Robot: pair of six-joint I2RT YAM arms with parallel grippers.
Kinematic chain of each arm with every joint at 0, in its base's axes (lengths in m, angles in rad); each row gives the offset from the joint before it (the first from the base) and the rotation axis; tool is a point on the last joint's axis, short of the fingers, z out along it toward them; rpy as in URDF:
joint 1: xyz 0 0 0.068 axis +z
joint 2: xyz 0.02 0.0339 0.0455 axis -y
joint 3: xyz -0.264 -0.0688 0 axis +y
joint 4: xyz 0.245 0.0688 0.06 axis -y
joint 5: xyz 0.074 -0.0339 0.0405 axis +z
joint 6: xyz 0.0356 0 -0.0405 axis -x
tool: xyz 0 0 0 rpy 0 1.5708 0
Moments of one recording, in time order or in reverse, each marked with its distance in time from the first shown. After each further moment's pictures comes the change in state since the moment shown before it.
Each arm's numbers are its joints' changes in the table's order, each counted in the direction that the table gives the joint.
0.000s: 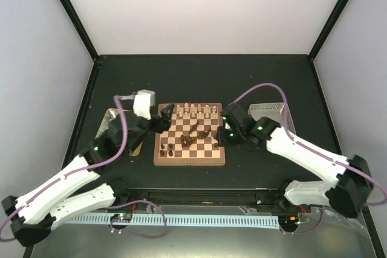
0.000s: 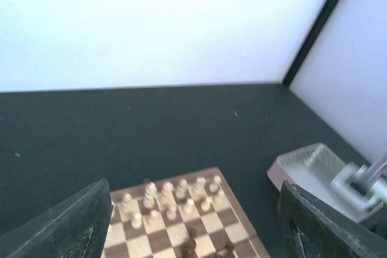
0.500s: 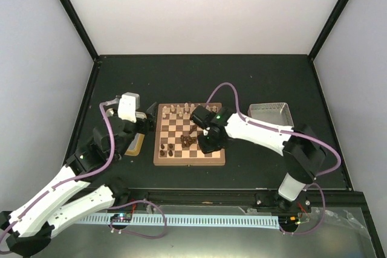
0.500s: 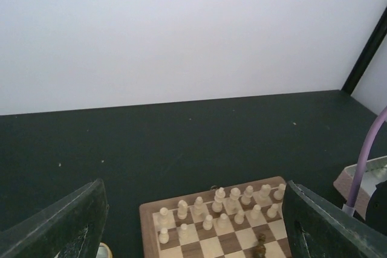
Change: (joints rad) left arm 0.061 0.176 -0.002 -0.122 0.138 -0.142; right arm 0.118 -0.489 -0.299 -0.240 0.041 0.113
